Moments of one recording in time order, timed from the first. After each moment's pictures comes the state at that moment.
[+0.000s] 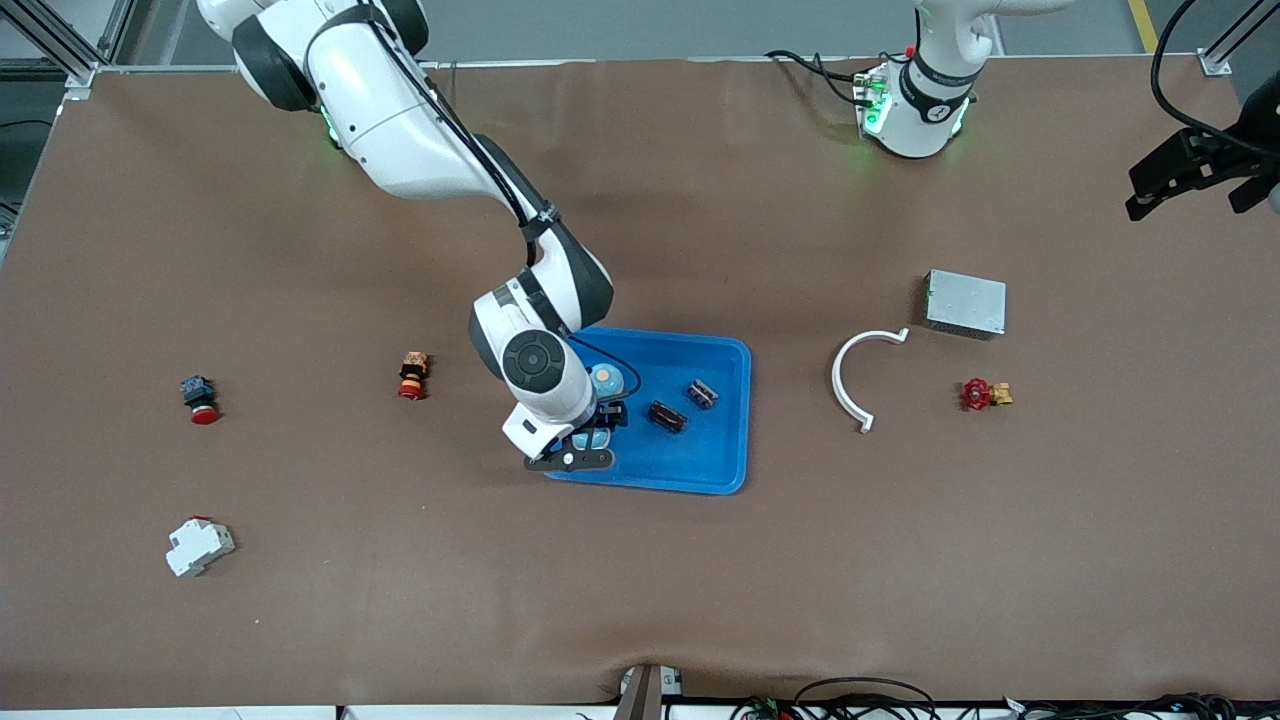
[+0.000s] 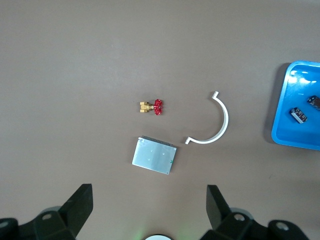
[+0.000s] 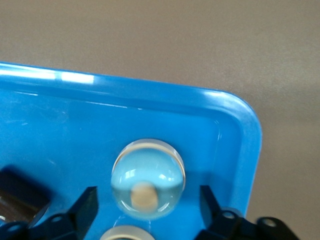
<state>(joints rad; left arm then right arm) -0.05 -0.05 -0.02 -1.46 0.05 1.42 -0.10 0.62 0.89 -0.03 -1.28 0.12 2.17 0.49</state>
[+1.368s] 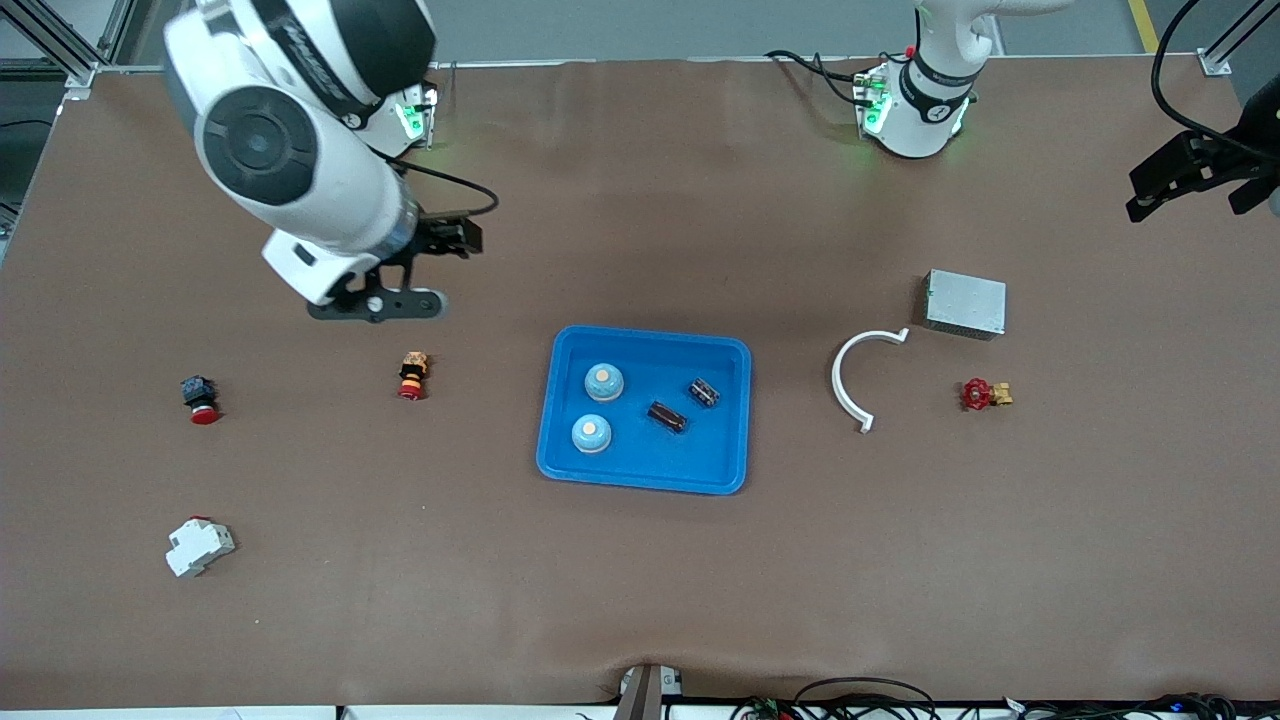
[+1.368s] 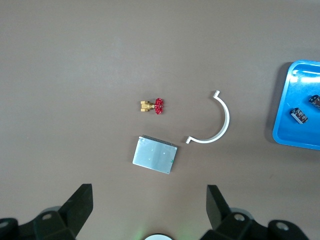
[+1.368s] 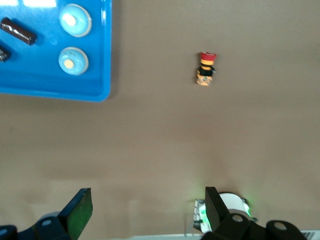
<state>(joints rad) -0.05 -0.05 -0.01 -1.46 0.05 1.42 -0.10 0.49 0.30 -0.06 -1.27 0.12 1.24 0.42</state>
